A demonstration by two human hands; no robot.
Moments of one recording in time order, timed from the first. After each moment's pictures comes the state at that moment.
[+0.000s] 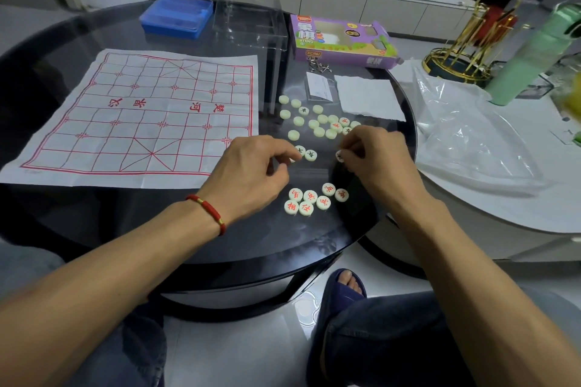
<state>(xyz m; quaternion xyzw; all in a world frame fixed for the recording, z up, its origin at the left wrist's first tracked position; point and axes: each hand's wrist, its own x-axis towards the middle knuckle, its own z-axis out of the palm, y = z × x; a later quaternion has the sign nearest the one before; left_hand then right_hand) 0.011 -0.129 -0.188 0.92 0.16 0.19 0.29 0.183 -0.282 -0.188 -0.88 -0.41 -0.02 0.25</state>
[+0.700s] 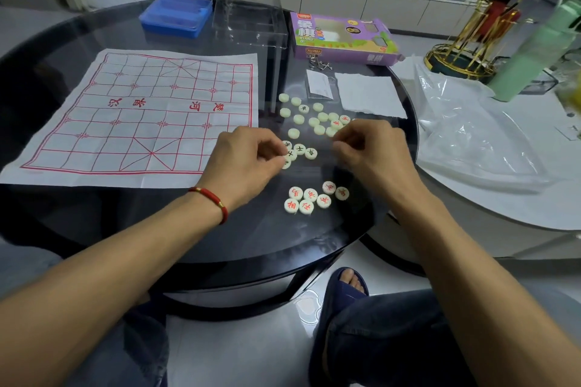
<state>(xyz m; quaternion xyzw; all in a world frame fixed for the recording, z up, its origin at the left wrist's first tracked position) 0.020 -0.123 -0.191 0.87 0.27 0.19 0.37 0.171 -0.275 -0.178 -0.87 -0.36 0.02 0.32</state>
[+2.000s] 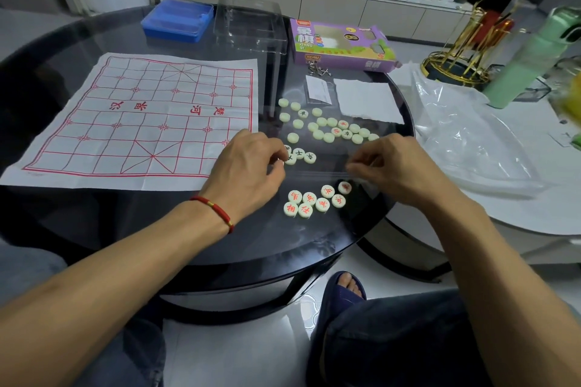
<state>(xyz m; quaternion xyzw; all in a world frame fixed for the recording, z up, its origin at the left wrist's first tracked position) 0.023 -0.120 -0.206 0.94 0.17 0.25 0.18 0.198 -0.306 -0.169 -0.87 -0.46 0.07 0.18</state>
